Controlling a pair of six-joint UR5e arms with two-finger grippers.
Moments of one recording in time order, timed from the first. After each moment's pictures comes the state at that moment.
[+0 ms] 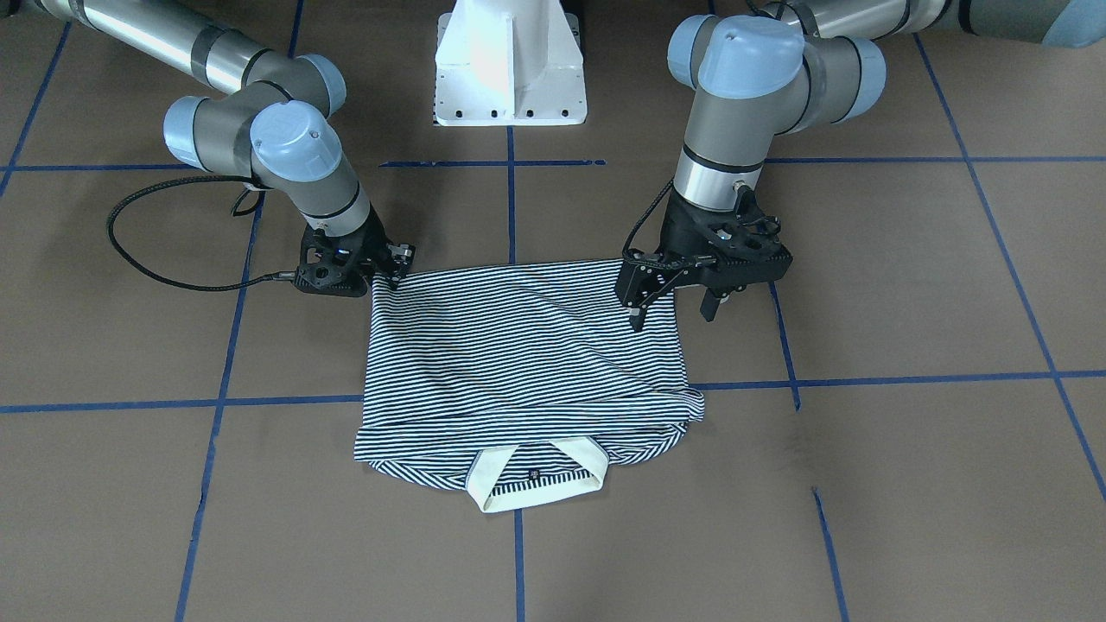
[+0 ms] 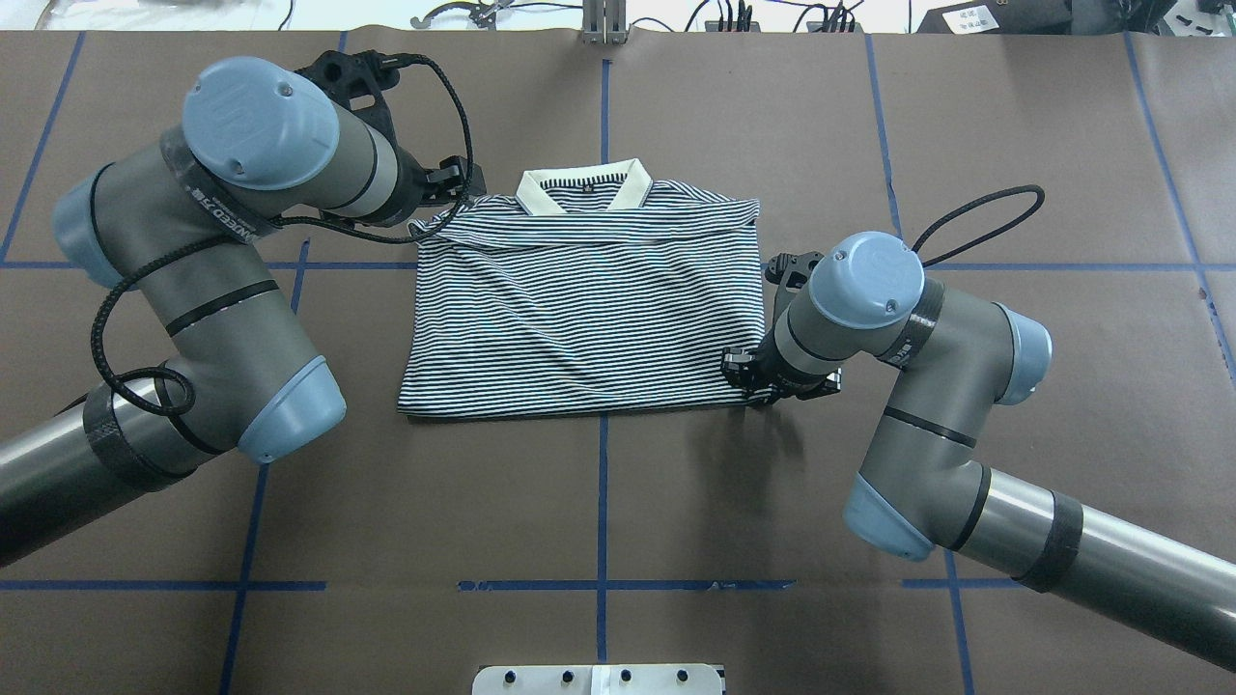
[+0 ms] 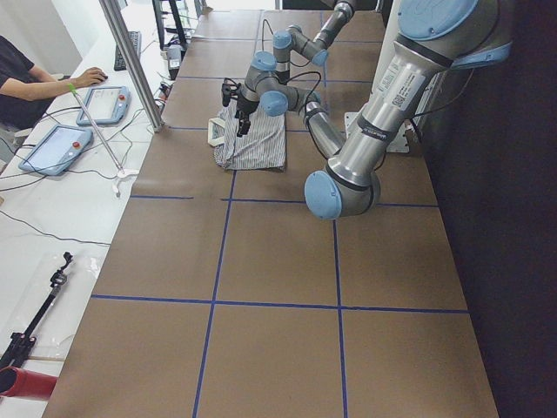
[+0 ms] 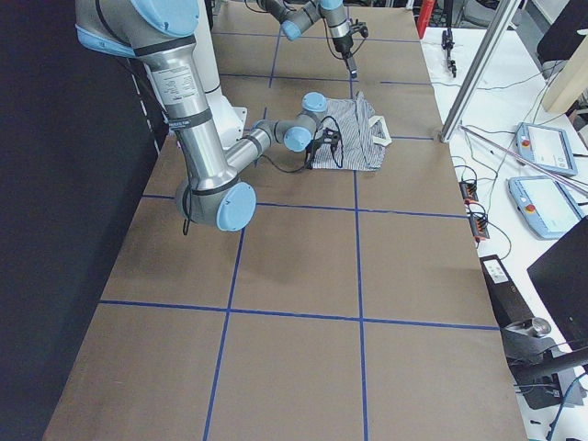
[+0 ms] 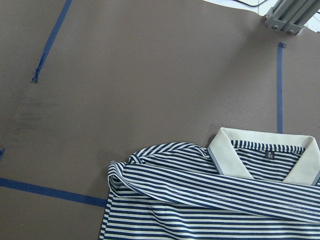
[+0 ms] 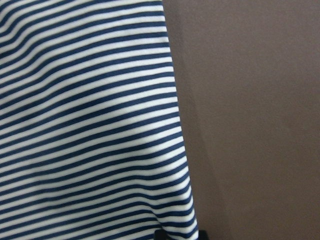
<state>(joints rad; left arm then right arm) -0.72 -2.17 -1.75 -1.73 -1.74 -1.32 0.56 -1.13 1.65 -1.31 1.98 1.36</state>
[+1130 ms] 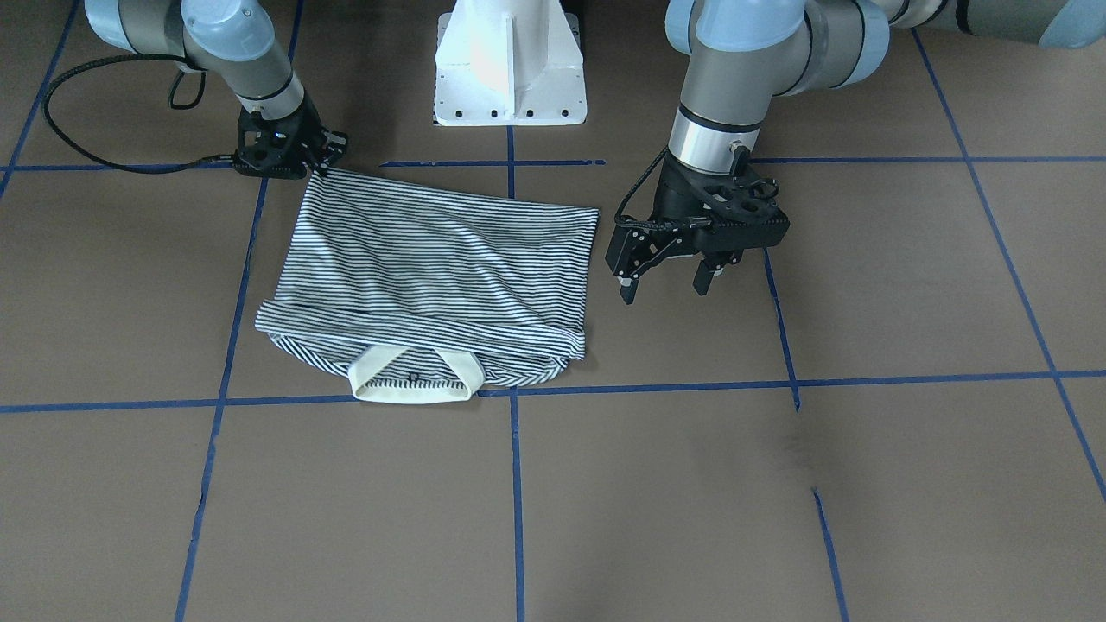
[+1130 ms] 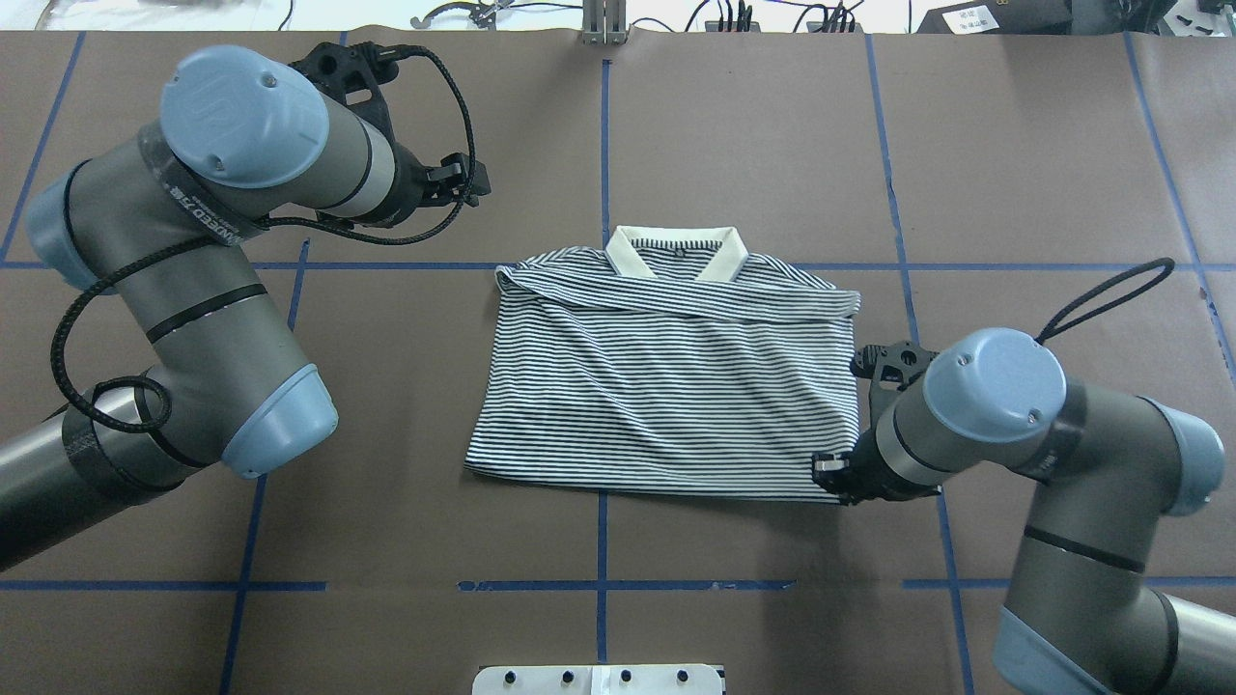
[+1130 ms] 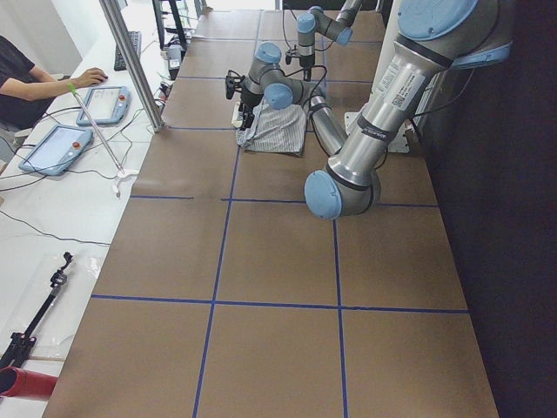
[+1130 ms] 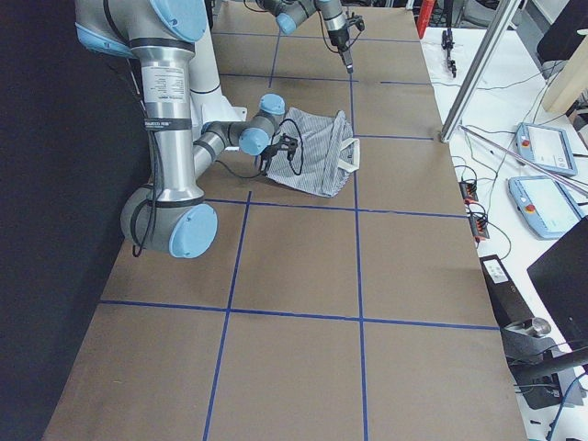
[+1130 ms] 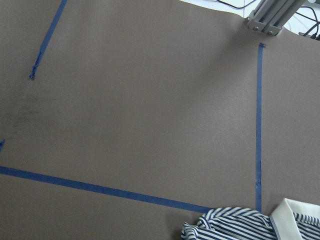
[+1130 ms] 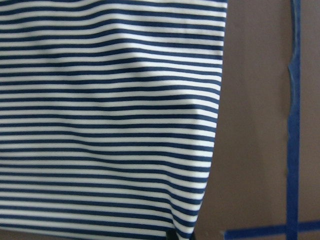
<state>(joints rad) -0.71 -2.17 -1.84 -1.66 -1.74 -1.33 0.35 -1.54 2.11 -1.47 1.99 1.42</state>
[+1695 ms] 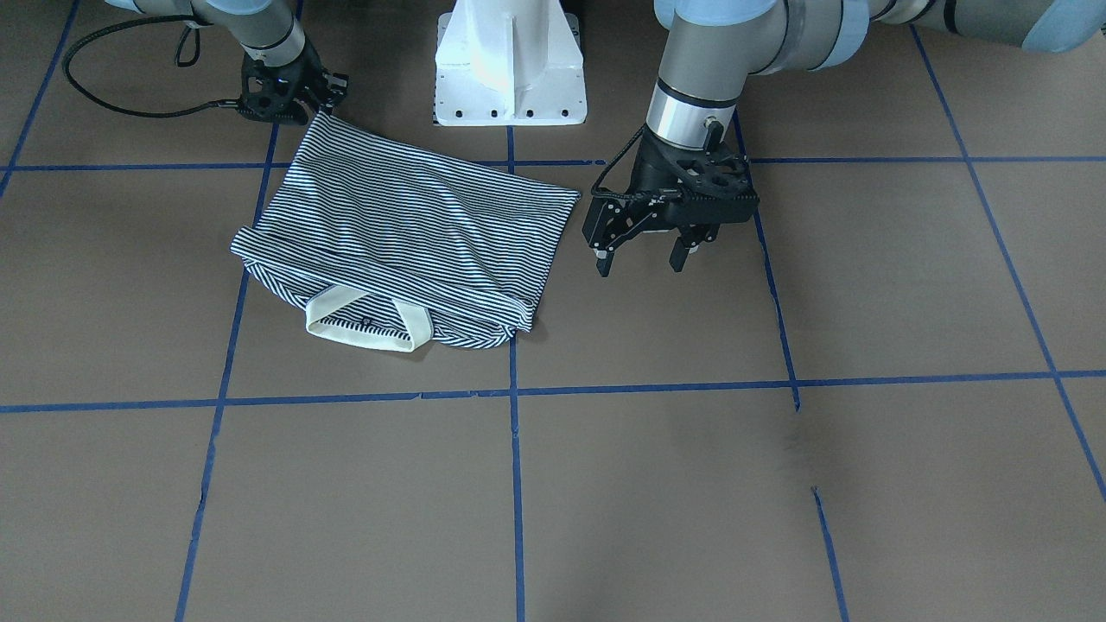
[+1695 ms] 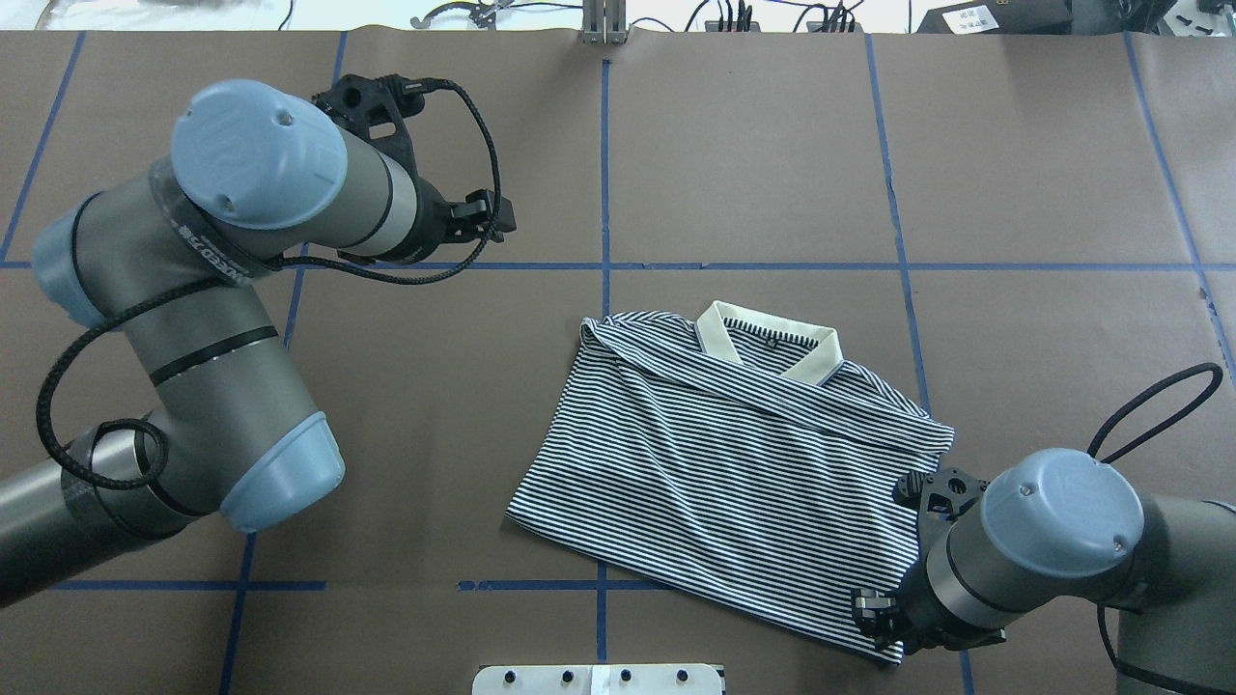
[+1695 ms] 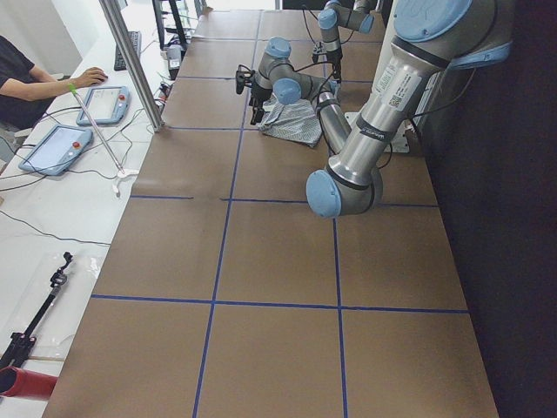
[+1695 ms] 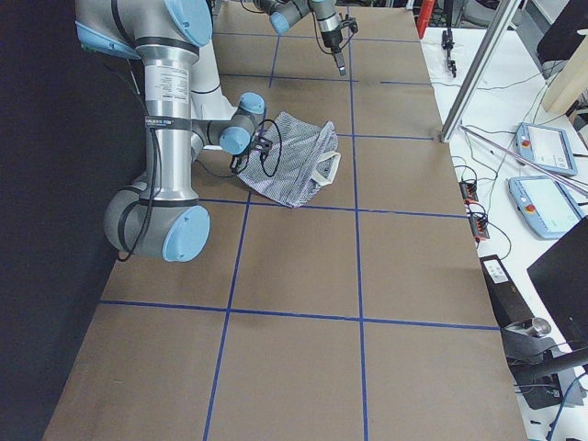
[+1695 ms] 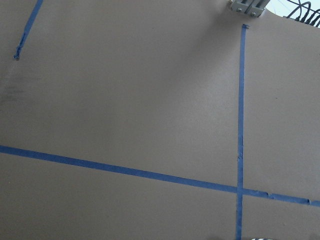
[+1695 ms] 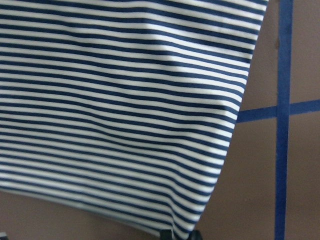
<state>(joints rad) -0.65 -2.17 -1.88 -1.63 -1.75 -1.35 0.28 -1.60 2.21 -1.46 2.05 1.54</state>
